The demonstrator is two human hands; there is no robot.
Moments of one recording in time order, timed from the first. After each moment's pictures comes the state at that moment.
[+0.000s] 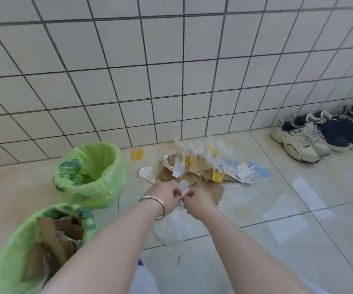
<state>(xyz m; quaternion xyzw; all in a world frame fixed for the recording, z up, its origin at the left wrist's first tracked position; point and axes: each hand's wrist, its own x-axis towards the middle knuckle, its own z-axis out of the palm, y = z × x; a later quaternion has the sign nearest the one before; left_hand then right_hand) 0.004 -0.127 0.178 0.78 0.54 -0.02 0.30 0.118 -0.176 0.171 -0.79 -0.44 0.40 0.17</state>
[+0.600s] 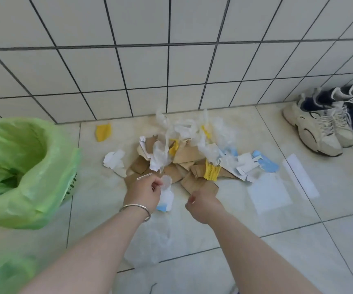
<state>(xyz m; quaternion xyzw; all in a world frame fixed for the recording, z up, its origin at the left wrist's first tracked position) 0.064 -0.016 0.026 0.66 0.63 0.11 0.39 0.220 -0.071 0.030 -0.78 -0.47 0.41 -0.05</state>
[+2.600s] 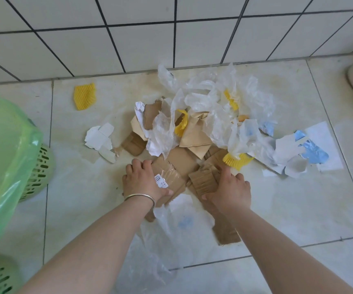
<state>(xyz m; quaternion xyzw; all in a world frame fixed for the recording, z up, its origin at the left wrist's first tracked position) 0.089 0.033 -0.090 0.68 0.68 -0.16 0.22 0.274 -0.025 -0.073 -0.83 -0.48 0.27 -0.14</state>
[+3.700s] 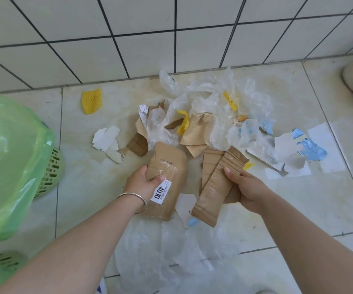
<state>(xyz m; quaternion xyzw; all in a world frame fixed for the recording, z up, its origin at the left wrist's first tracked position) 0.066 0.027 -0.069 0.47 0.70 0.08 0.53 0.313 -0.034 -0.066 -0.66 -0.05 0.66 0.35</state>
